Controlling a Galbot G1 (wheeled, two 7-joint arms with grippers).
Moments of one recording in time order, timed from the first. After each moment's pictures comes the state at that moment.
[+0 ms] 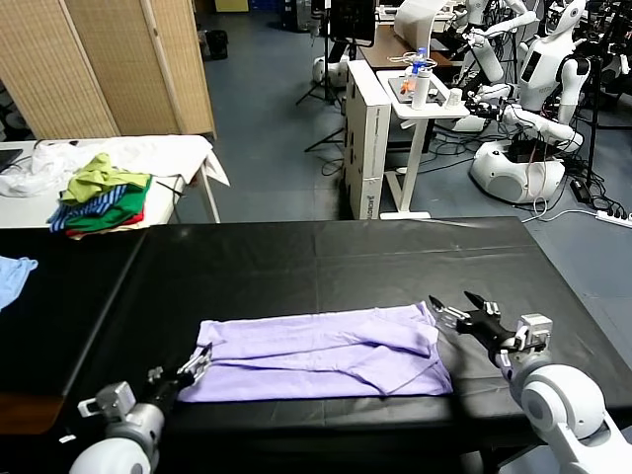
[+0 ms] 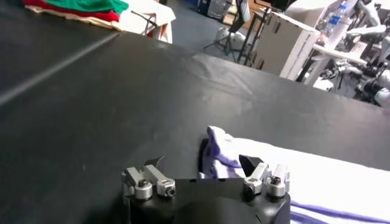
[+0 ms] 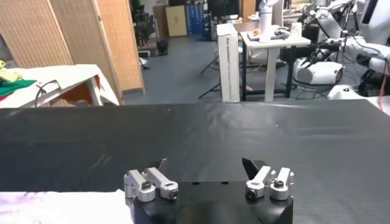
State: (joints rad) left arm 1.57 -1.44 -0.73 -2.08 -0.56 0.54 -0.05; right arm -1.33 0.93 0.59 2.02 0.75 -0.50 0.06
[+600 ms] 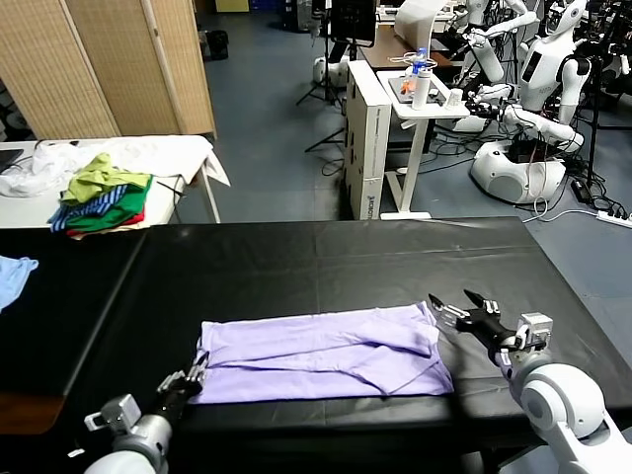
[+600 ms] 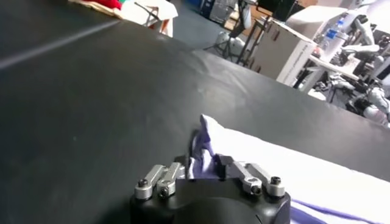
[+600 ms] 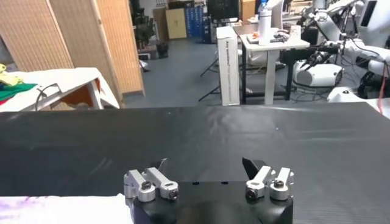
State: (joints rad) left arm 1.59 -1.48 -0.71 -2.08 -0.55 0.53 -0.02; right arm -1.32 0.95 0.59 2.02 0.75 -0.51 0.05
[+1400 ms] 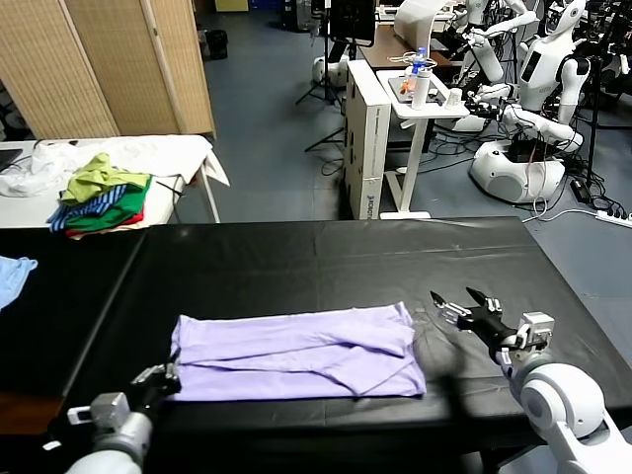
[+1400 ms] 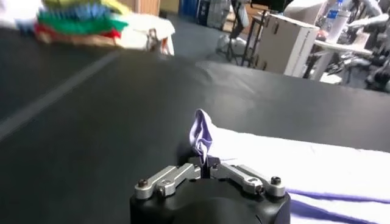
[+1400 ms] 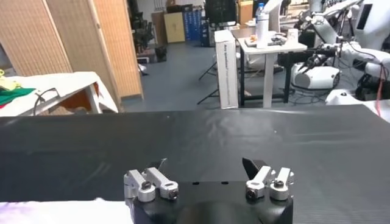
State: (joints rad) left arm 1.65 -1.19 -0.89 -2.07 -0.36 0.44 0.01; right arm -1.32 0.96 0.59 2.02 0.72 -0.49 0.06
